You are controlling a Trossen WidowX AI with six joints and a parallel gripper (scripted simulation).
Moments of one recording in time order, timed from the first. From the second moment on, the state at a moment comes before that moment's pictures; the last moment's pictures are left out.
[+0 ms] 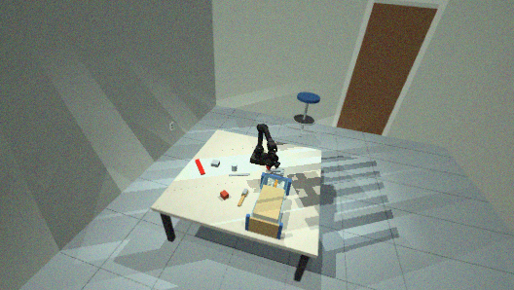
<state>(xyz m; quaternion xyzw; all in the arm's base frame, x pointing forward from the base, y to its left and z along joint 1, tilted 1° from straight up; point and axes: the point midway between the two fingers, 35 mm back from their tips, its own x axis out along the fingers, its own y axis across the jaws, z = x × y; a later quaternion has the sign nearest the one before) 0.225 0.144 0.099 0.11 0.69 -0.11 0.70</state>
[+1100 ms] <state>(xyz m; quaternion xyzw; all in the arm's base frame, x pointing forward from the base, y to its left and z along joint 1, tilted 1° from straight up) 0.238 0.148 0.098 0.11 0.70 -0.11 0.70</state>
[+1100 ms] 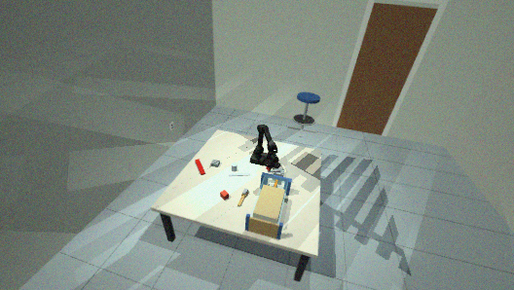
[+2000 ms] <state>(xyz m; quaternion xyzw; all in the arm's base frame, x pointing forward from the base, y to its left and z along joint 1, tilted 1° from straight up) 0.270 0.169 0.099 0.11 0.70 -0.11 0.70</state>
